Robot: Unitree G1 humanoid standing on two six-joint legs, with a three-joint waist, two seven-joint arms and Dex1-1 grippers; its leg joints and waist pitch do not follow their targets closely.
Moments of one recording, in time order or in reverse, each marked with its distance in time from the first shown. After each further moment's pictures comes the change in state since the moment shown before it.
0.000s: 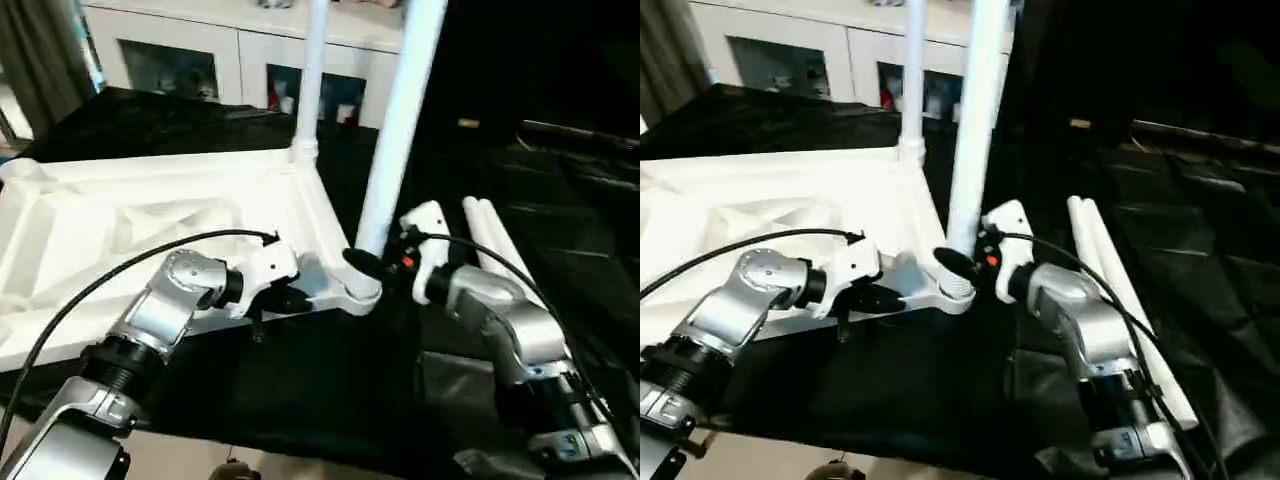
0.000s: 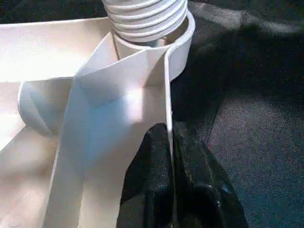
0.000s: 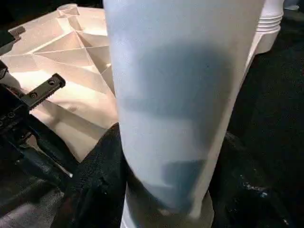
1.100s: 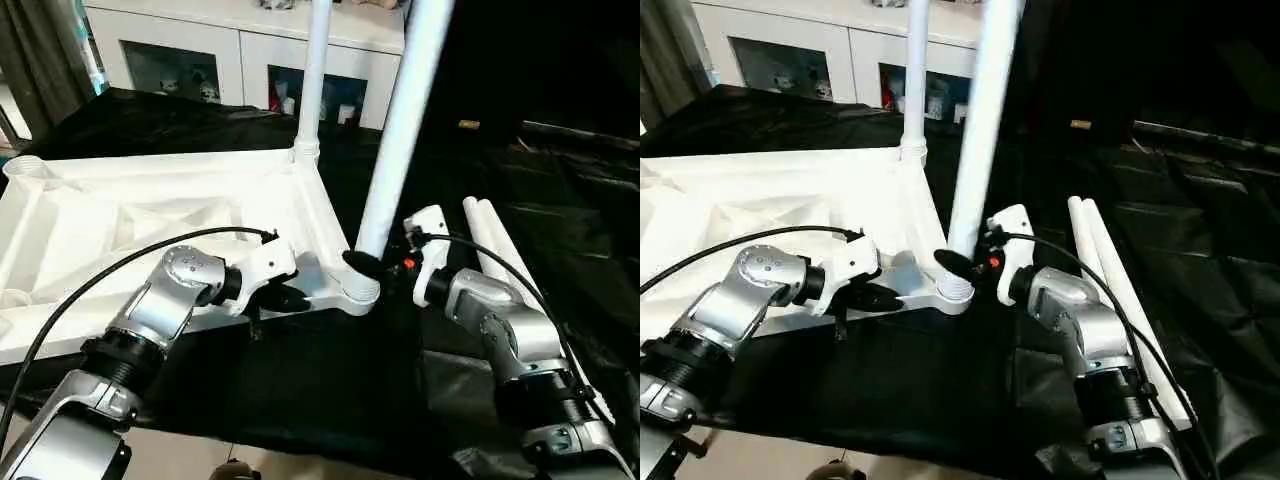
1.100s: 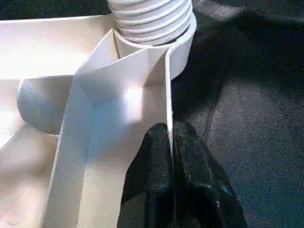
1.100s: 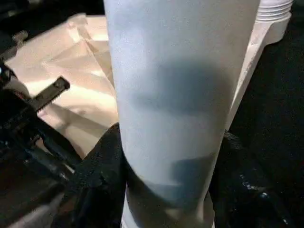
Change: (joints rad) left arm -0.027 0.002 -0.004 0.044 0.003 -0.017 -0.021; right arm -0.004 0.041 -0.079 0.119 0.060 -0.034 0.070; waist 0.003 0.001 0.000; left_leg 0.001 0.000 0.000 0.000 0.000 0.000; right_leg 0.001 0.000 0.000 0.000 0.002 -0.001
